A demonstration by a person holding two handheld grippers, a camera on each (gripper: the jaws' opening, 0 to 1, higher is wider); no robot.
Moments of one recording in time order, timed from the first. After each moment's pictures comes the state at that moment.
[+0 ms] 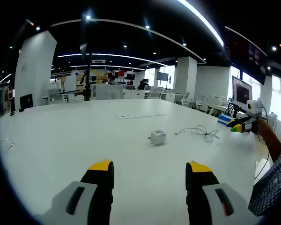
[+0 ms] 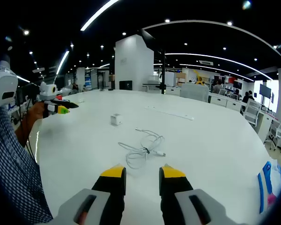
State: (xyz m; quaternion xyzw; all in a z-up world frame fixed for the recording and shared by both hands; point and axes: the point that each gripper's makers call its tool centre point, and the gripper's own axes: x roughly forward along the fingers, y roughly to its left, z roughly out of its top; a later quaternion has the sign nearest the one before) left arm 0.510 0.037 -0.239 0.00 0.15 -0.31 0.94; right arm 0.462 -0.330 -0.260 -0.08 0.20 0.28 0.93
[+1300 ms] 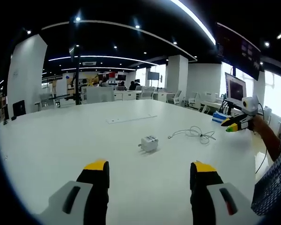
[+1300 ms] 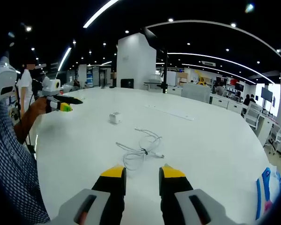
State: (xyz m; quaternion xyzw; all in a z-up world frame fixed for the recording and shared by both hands) left arm 0.526 0.013 -0.239 0.02 0.15 -0.34 0.93; right arm 0.473 -0.331 -0.259 -0.09 0.20 0.29 0.93
